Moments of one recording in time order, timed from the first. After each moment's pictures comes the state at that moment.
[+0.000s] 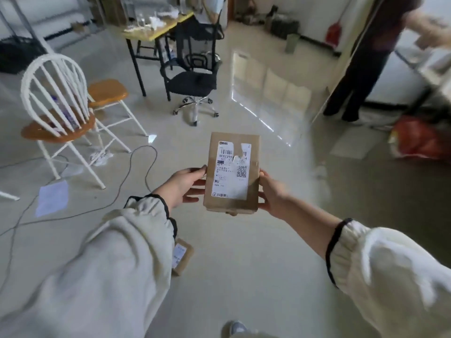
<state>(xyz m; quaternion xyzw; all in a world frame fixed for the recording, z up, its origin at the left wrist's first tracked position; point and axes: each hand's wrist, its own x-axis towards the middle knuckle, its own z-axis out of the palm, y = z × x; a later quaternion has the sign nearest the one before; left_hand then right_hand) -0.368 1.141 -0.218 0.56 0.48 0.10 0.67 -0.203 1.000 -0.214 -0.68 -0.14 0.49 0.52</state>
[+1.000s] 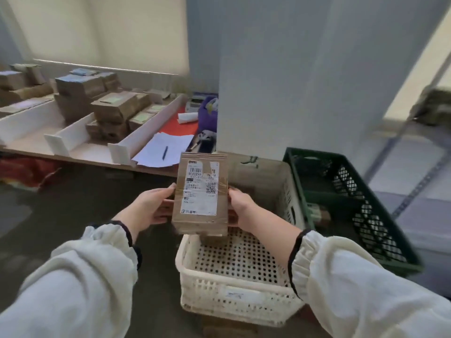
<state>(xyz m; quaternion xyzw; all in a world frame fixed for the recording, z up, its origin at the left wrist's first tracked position) 0.045 0.377 -0.169 0.72 -0.04 -0.35 0.60 -0.082 0.204 -0.163 -0.58 0.37 -0.03 0.72</state>
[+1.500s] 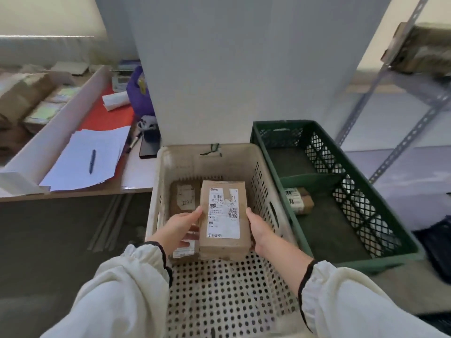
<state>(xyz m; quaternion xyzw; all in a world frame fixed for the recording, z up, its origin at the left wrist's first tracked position) 0.080 0.151 -0.274 0.75 -0.11 -0.51 0.41 -0.071 0.017 -0.318 -0.42 0.54 -0.05 0.73</state>
